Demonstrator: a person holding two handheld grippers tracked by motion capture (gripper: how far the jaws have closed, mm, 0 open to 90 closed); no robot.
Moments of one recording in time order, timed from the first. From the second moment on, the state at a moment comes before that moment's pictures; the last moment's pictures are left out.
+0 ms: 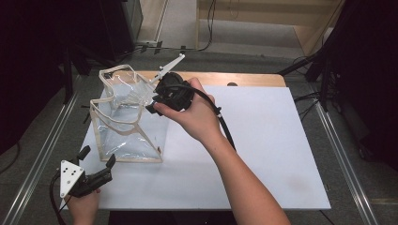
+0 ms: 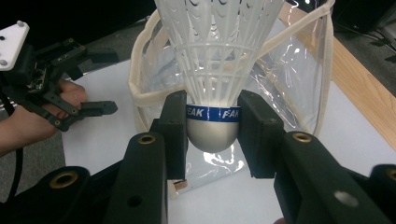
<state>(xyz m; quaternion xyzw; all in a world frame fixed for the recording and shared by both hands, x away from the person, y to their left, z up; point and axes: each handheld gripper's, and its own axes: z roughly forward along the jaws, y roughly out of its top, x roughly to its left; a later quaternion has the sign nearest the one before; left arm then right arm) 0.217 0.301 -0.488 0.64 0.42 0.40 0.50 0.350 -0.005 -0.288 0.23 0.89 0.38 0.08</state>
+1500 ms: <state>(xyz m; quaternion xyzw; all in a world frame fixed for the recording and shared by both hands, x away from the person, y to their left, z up) 0.217 0.302 -0.488 0.64 0.42 0.39 0.51 0.355 0.033 -0.283 0.20 0.89 0.39 0.07</state>
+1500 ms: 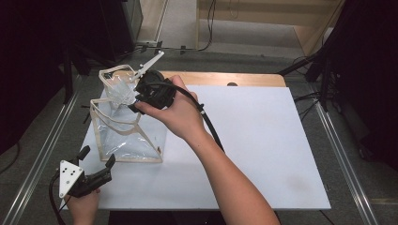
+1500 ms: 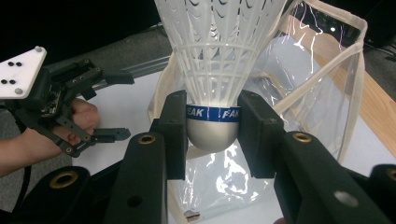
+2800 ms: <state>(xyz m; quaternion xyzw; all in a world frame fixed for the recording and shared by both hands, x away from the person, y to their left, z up) 0.217 0.302 -0.488 0.64 0.42 0.39 0.51 0.353 0.031 -0.288 0.23 0.88 0.40 0.07</state>
